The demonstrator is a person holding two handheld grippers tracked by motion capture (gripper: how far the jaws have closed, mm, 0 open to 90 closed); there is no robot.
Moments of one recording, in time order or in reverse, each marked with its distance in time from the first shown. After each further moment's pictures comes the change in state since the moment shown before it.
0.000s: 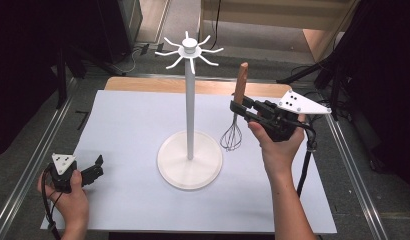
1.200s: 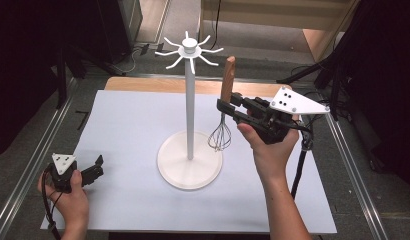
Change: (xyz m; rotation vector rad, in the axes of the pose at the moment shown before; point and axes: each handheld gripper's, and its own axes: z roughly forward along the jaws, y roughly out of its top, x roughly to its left) left arm 0.000 0.000 0.000 -0.001 0.002 0.002; right arm 0.038 0.029 0.007 -0.043 0.066 -0.043
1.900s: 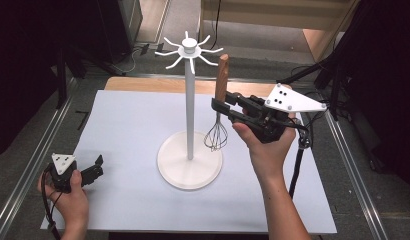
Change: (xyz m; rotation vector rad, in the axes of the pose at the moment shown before) left arm 0.001 0.000 0.000 0.002 -0.004 -0.006; right arm 0.007 0.008 0.007 0.005 0.023 -0.012
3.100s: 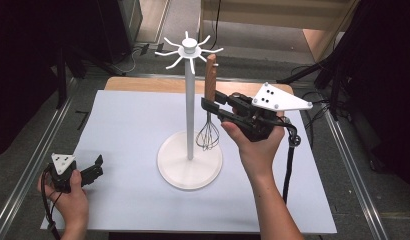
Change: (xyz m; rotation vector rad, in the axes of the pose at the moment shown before) left arm 0.000 0.000 0.000 0.000 -0.001 -0.004; right arm 0.006 -0.003 0.019 0.000 0.013 0.004
